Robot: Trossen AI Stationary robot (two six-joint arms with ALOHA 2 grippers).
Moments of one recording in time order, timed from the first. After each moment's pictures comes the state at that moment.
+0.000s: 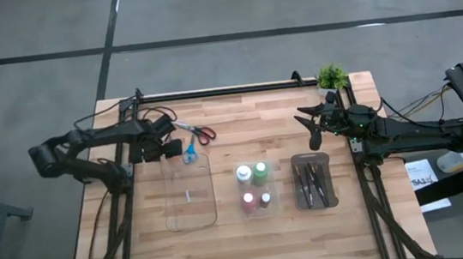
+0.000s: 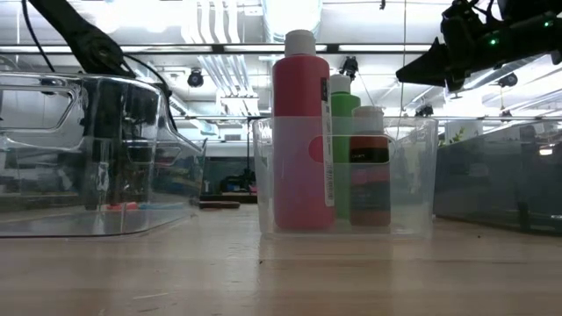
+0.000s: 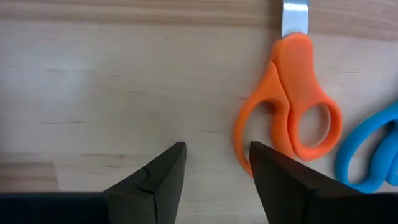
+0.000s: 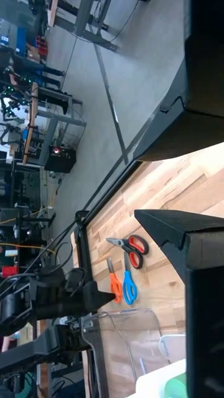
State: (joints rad) left arm 0.62 1.35 0.54 -0.72 0.07 -1.02; right arm -0.22 0.57 0.32 0.13 0.29 0.00
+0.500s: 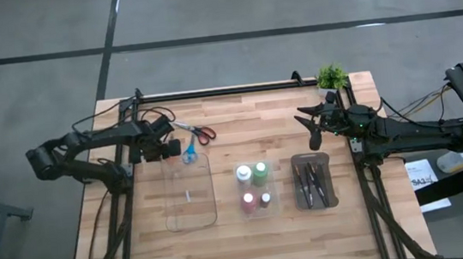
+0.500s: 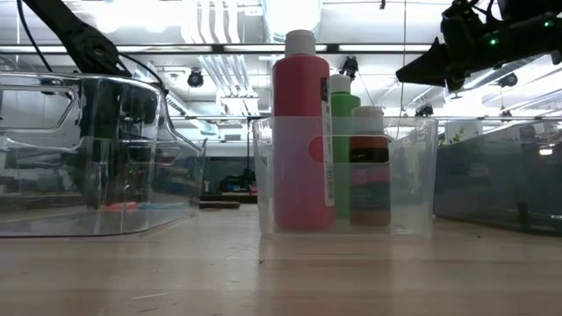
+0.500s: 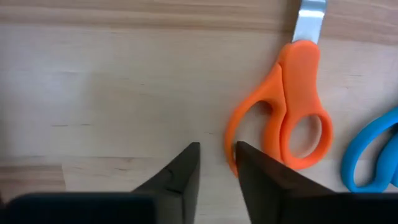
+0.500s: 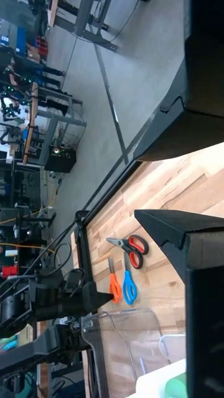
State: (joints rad) left arm 0.62 1.30 0.53 -0.71 0.06 -1.02; right arm -0.22 0.57 0.32 0.13 0.29 0.00
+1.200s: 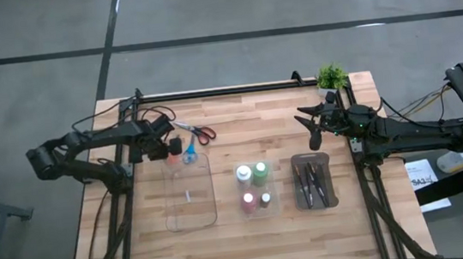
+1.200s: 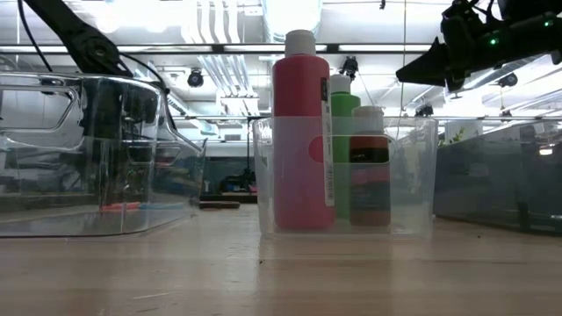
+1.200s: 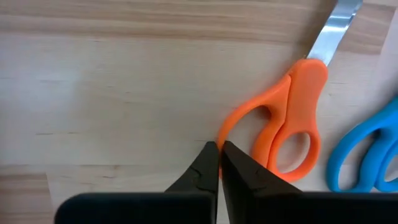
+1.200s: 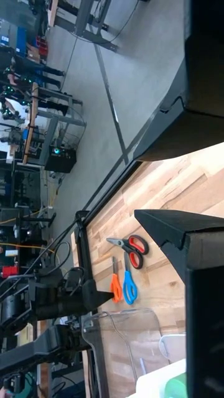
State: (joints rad) left arm 0.62 1.30 0.53 -0.69 0.07 -1.03; right arm -0.22 0.57 0.32 0.13 0.29 0.00
